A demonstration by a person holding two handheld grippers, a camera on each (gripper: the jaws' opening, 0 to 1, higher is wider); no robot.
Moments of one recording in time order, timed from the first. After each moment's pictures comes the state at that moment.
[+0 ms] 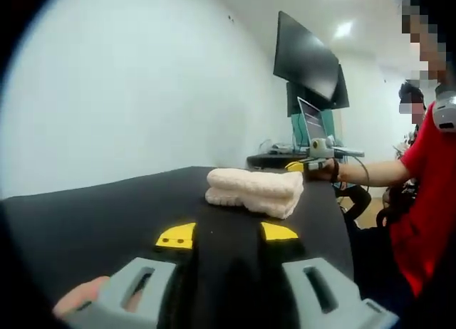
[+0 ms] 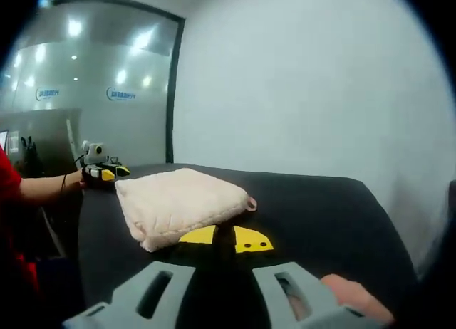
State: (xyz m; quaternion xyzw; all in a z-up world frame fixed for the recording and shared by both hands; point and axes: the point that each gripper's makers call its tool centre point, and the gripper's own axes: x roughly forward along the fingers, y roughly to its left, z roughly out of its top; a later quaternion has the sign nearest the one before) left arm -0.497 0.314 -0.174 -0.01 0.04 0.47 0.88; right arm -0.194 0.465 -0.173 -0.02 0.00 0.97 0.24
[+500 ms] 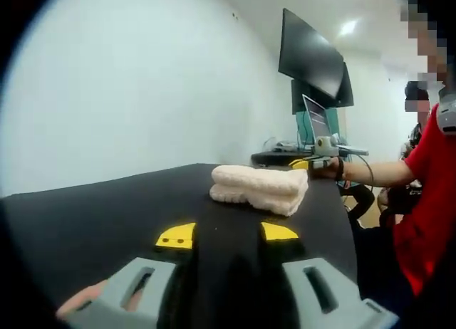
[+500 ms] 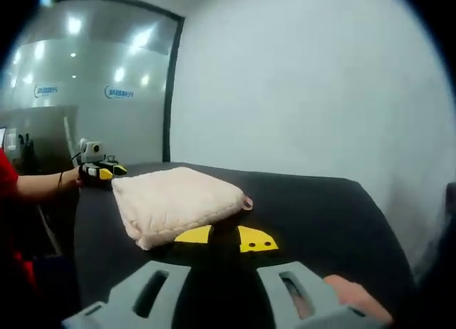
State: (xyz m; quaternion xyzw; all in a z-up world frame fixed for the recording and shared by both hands) left arm -0.517 0.324 -0.181 -0.01 0.04 0.48 0.88; right arm -0.191 0.471 -0.175 -0.02 0.00 0.97 0.25
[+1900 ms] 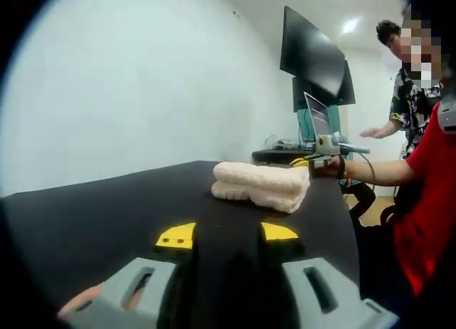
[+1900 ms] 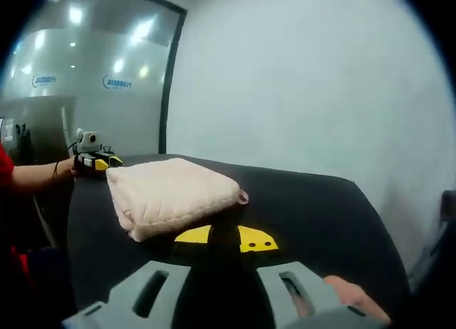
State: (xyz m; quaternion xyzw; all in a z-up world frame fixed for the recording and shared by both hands) left arm -0.523 0.328 -0.186 -0.02 0.05 0.48 0.87; right arm -0.191 0.468 -0.183 -0.04 -0.02 0.97 0.26
